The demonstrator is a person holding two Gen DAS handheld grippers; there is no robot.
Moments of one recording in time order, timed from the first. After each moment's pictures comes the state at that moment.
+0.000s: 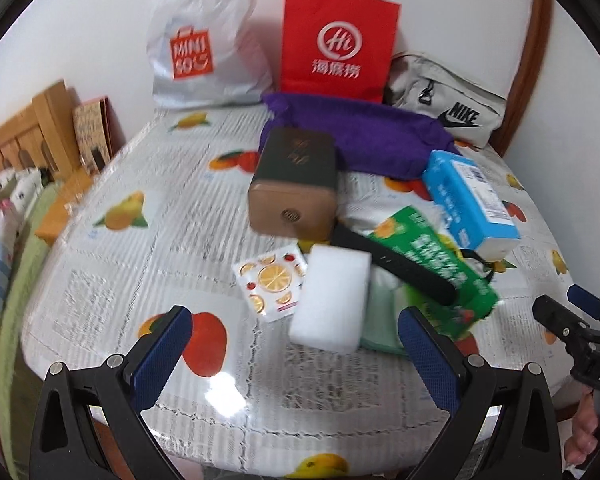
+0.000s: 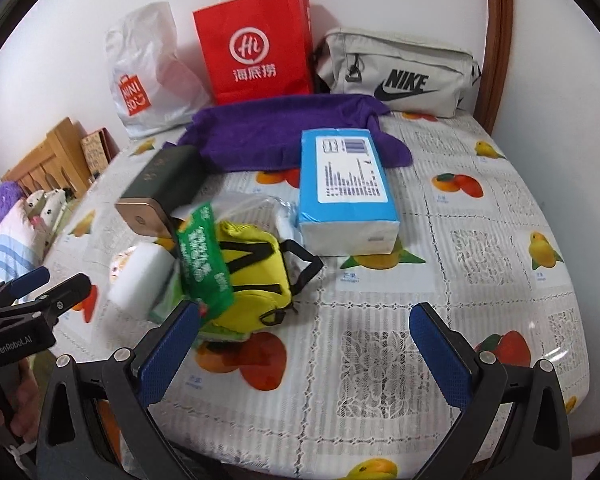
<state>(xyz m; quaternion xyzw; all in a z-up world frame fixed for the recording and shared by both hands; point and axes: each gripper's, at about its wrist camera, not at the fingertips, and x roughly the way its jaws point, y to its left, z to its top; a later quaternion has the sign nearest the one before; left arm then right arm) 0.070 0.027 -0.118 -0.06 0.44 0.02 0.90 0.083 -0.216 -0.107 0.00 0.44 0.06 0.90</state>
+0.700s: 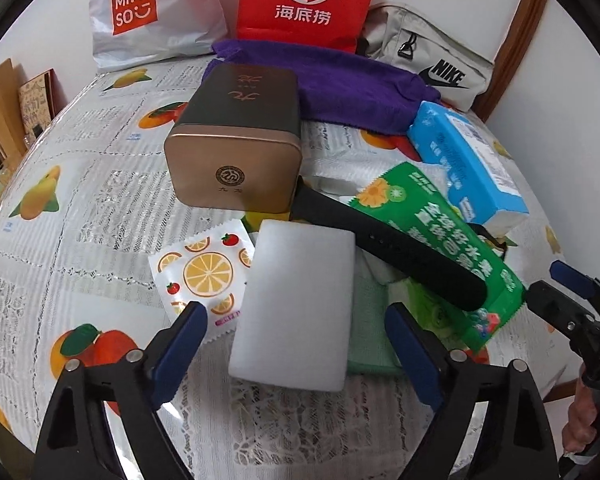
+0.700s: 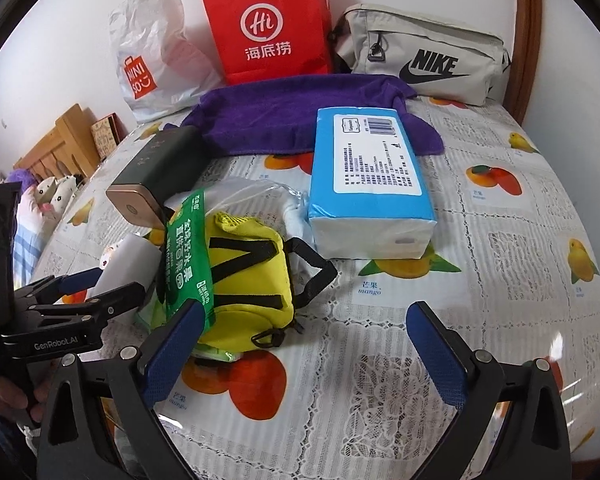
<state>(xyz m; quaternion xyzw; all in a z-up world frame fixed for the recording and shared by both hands) 0.118 0.008 -0.172 -0.07 0.49 -0.05 0.87 0.115 -0.213 -0.137 0.00 0.46 0.10 0.88</state>
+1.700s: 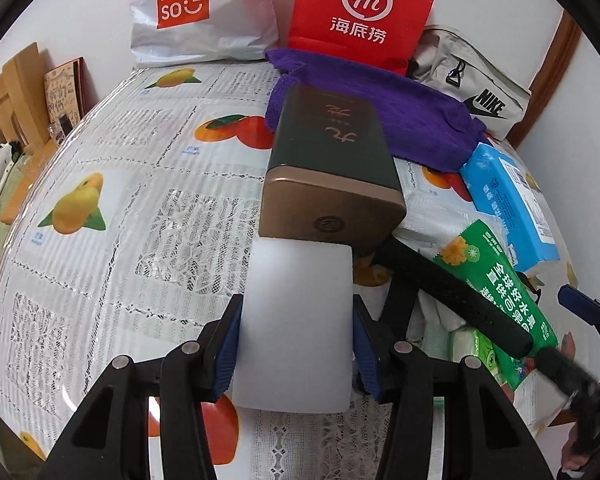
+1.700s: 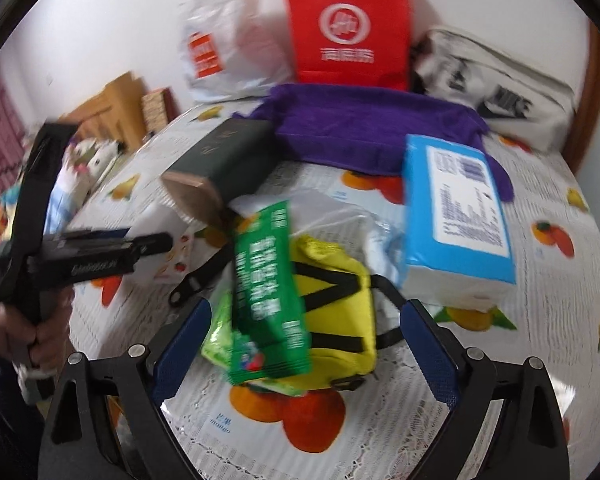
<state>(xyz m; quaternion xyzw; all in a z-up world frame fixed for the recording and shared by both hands) 0.142 0.059 -0.165 -0.08 0.49 -0.01 0.87 0.122 -0.155 -0.133 -0.07 0.44 0.20 0.87</state>
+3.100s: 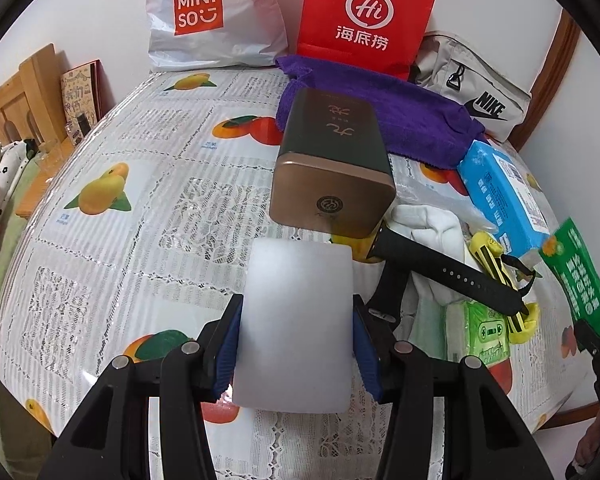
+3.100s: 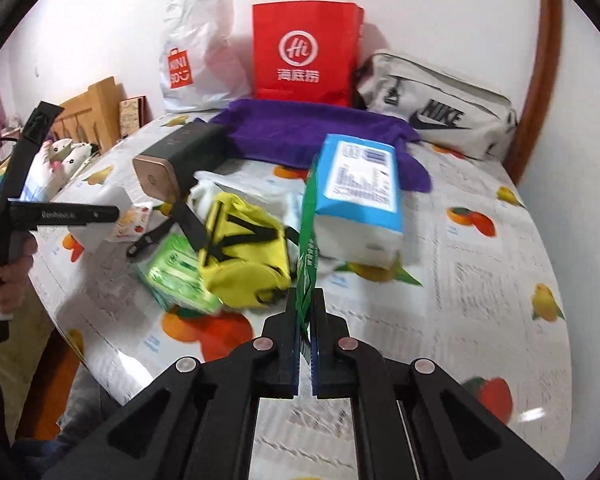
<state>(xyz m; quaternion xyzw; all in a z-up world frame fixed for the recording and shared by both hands) 0.114 0.057 -0.156 -0.08 0.48 0.01 0.88 0.063 -0.232 -0.124 -0.08 0.39 0.13 0.91</state>
